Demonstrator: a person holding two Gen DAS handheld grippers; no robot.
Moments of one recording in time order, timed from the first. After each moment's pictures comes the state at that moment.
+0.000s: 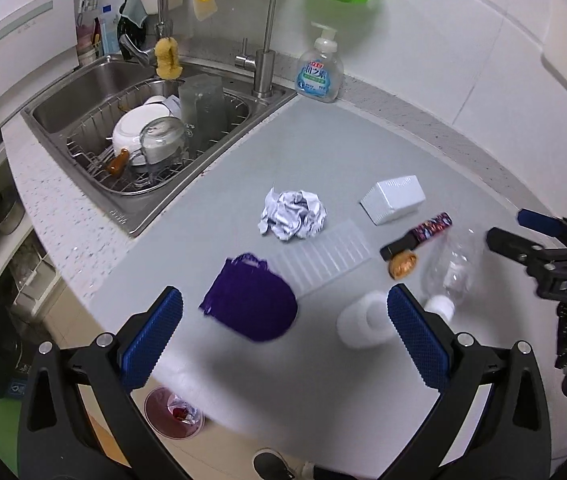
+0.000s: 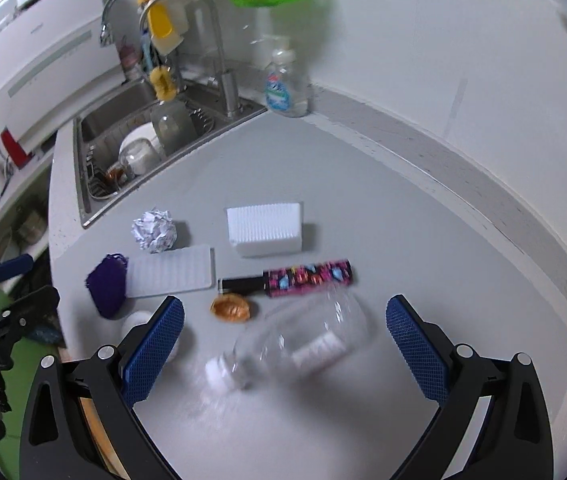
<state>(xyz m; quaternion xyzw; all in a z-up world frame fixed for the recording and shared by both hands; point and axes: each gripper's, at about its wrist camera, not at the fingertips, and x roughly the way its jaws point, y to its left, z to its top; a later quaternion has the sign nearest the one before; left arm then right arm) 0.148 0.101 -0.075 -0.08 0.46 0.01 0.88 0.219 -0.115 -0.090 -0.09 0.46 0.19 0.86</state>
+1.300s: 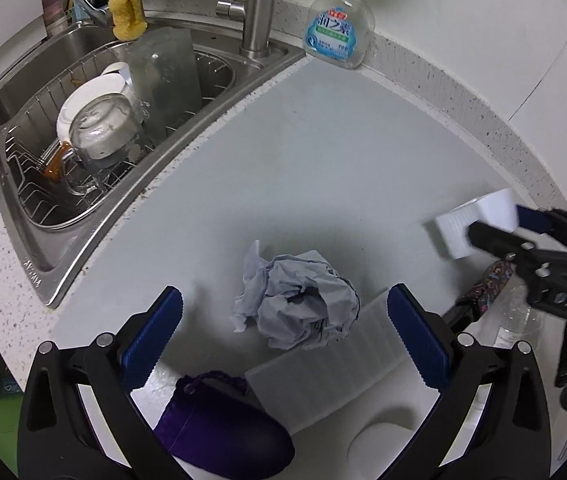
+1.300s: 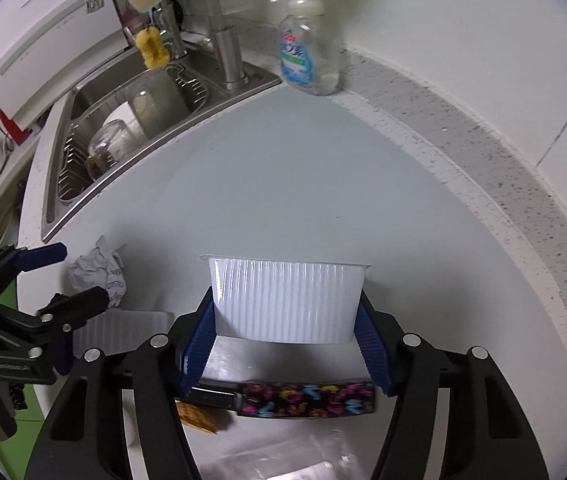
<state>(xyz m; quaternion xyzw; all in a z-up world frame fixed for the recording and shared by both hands) 0.272 0.102 -0.144 -0.09 0.52 0.00 0.85 0.324 -0.080 -0.140 -0.11 0.50 0.23 0.83</state>
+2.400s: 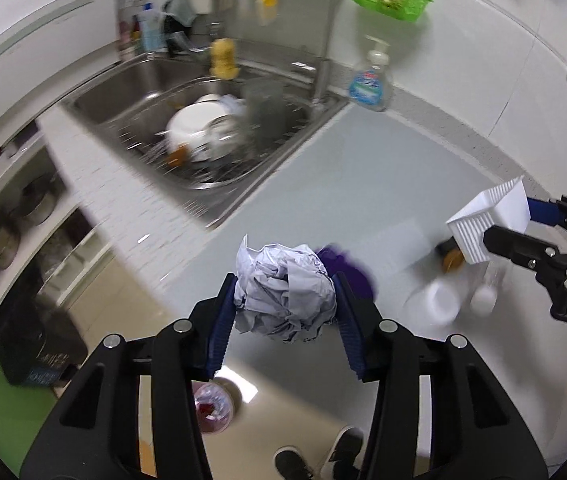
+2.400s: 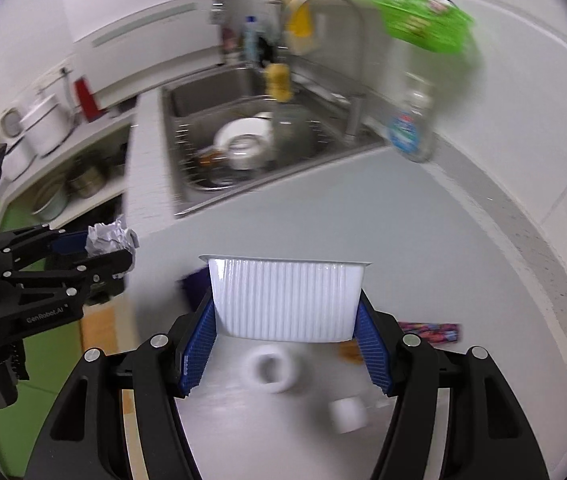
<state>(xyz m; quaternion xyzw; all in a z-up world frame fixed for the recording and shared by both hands) 0.096 0.168 -0.065 -0.07 0.46 0.07 0.88 0.164 -0.008 -0.062 -0.15 0.42 0.33 0.83</state>
